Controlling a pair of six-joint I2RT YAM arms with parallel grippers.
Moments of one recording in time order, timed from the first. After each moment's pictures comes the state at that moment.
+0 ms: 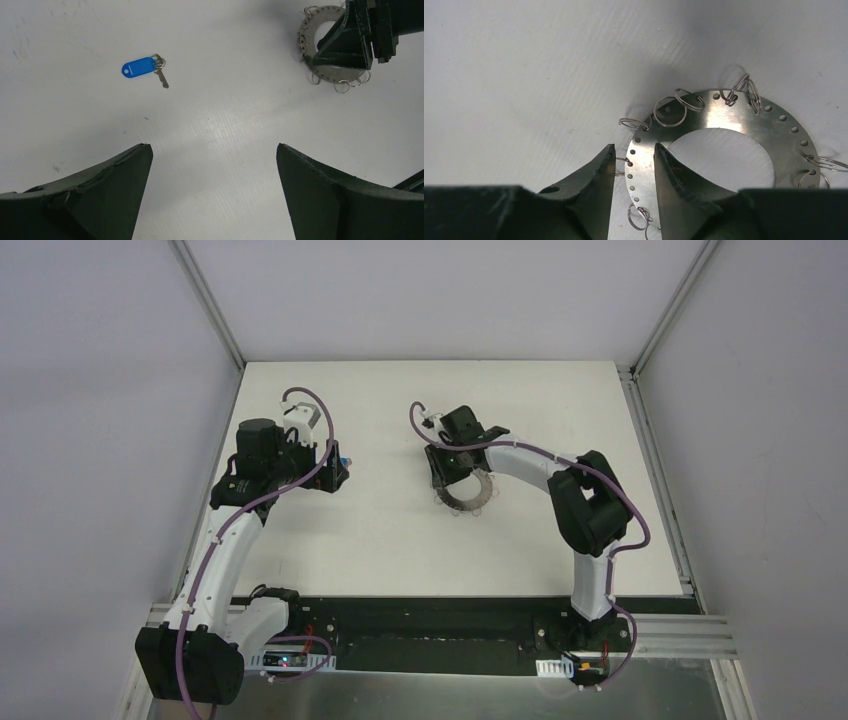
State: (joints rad) left arm -0.06 0.98 0.87 -0.50 0.36 0.03; right arm 0.66 1.96 1.38 -0.43 -0.19 0.14
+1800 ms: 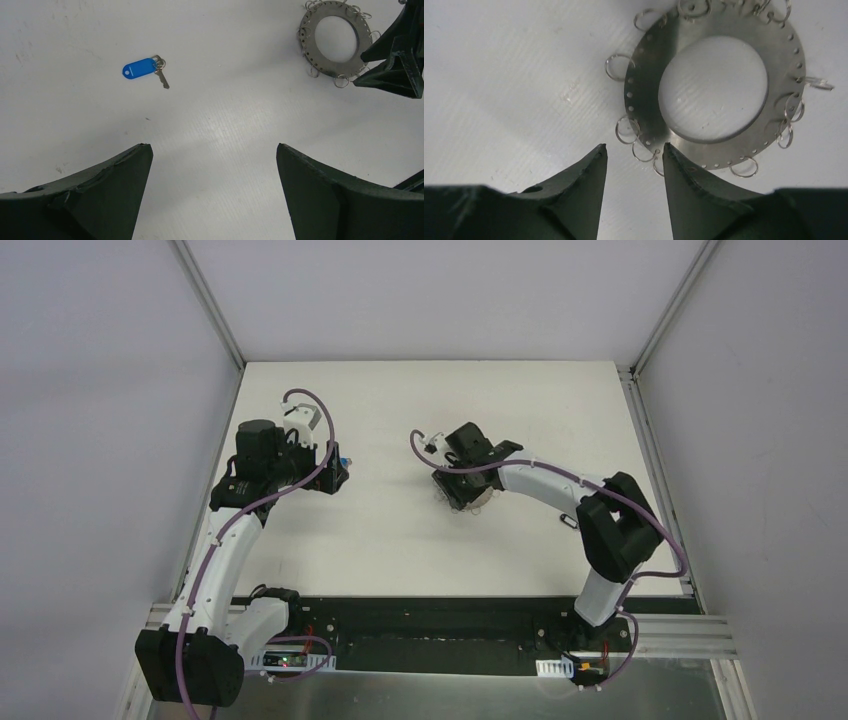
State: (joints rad) left arm -0.06 0.97 0.87 -0.50 0.37 0.04; right arm 0.72 1.76 1.24 -0.55 -0.07 -0.07
